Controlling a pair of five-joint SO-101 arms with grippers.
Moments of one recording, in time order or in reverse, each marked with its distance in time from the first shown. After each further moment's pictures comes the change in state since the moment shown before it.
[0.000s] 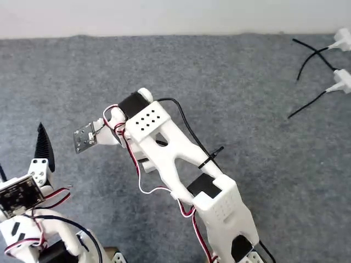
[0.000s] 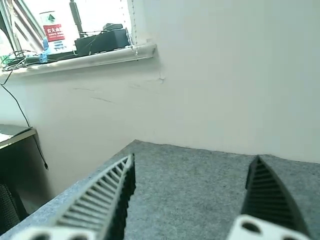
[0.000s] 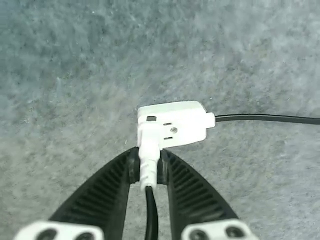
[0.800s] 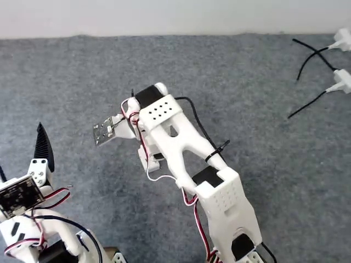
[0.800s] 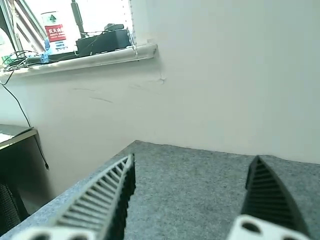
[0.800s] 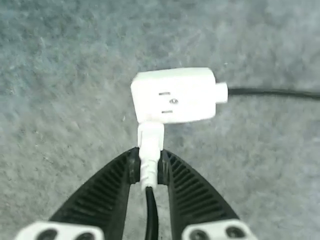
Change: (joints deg) left arm -0.3 0.0 0.0 -0.2 0.0; right arm 5.9 4.5 1.3 0.0 4.8
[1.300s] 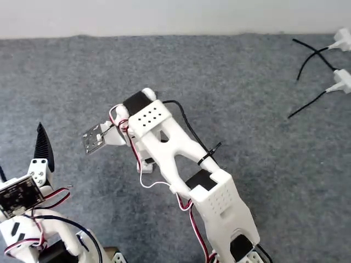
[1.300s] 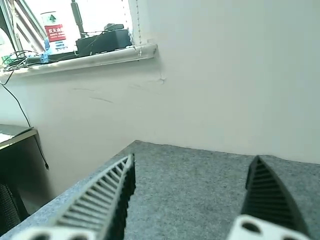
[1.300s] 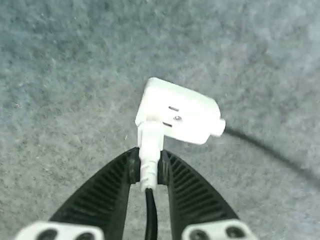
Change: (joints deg) left arm 0.0 0.0 0.0 0.0 0.0; right arm -4.0 0.7 -2.1 0.0 0.0
